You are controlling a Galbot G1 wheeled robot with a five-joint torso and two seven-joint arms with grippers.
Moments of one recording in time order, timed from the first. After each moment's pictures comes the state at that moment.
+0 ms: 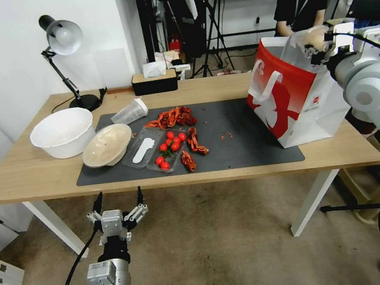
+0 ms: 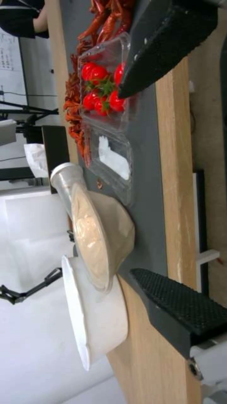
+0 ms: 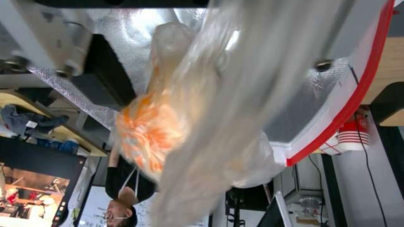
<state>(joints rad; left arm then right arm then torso) 1.76 -1.39 -0.43 -2.23 -0.01 -0.06 -0.25 -0.54 0.72 0.29 1.88 0.99 -0.66 0.56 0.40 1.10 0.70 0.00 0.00</state>
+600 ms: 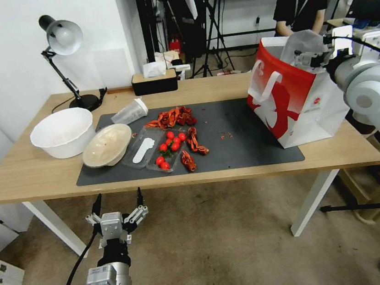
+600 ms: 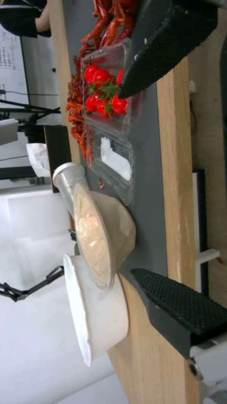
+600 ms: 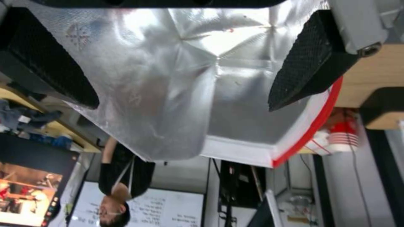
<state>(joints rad) 1.78 -1.41 -0.43 -2.24 0.01 -0.06 -0.25 -0.58 0.70 0.31 1.91 0.99 -0.64 0.54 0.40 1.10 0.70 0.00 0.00</state>
